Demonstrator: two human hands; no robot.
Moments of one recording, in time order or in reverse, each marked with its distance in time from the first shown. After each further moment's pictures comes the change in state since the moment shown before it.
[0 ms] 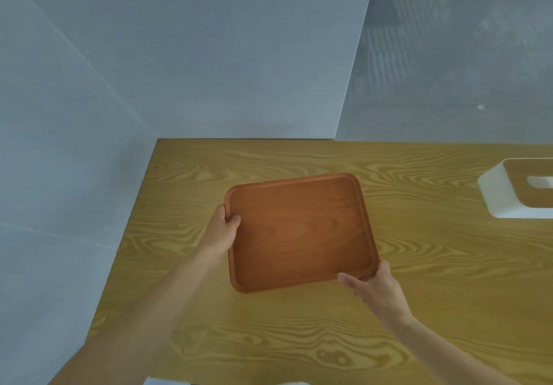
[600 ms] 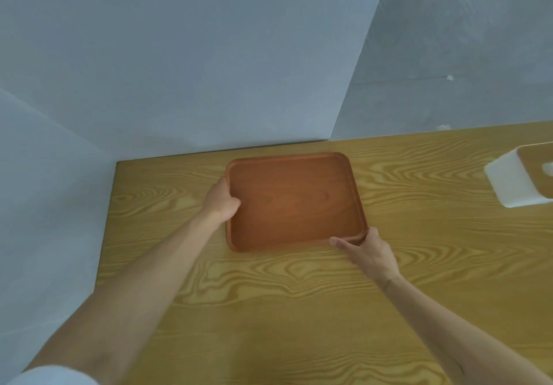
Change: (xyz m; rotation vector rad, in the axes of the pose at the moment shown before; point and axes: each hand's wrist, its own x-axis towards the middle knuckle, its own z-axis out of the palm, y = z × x) left_hand 0.165 0.050 0.009 0.353 -0.205 0.124; right_hand 0.089 -0.083 0.035 -0.151 0.134 0.074
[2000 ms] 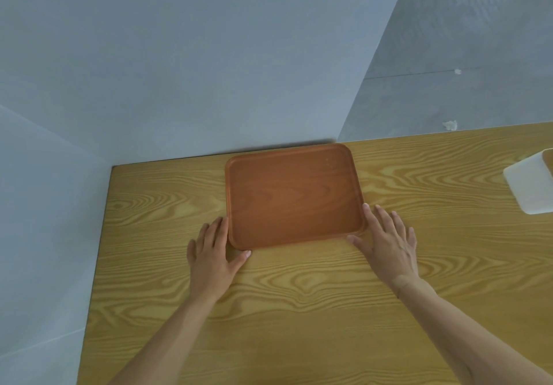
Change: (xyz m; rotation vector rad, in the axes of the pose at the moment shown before) left_hand -0.066 -0.097 0.040 0.488 0.206 0.232; right_hand 0.036 0.014 0.003 -0.482 0.196 -0.341
